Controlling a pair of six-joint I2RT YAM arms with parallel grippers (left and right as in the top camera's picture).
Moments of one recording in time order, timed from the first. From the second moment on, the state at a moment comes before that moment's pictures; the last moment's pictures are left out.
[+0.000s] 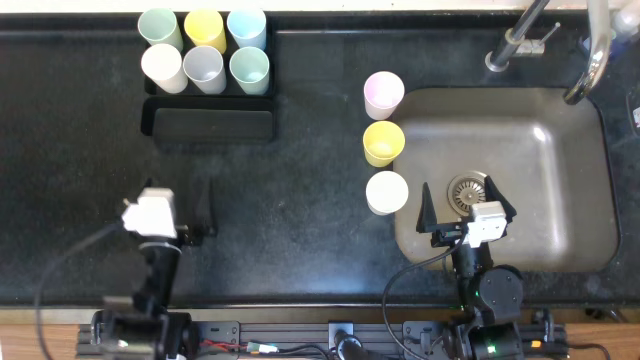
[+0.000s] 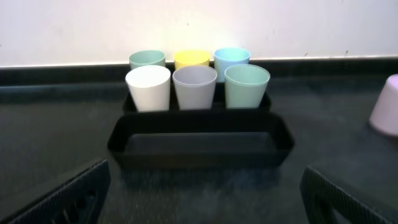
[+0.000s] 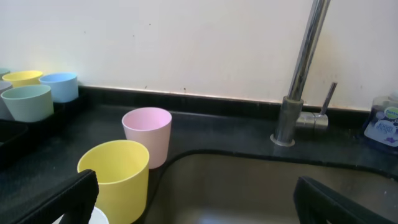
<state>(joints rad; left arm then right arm) -0.04 0.24 0.21 -0.15 0.03 -0.03 0.18 0.01 0.02 -0.01 0.06 -0.02</state>
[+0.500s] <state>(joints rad) -0.20 1.37 1.57 -0.96 0.07 -0.23 0.18 0.01 0.02 -0.01 0.06 -0.02</state>
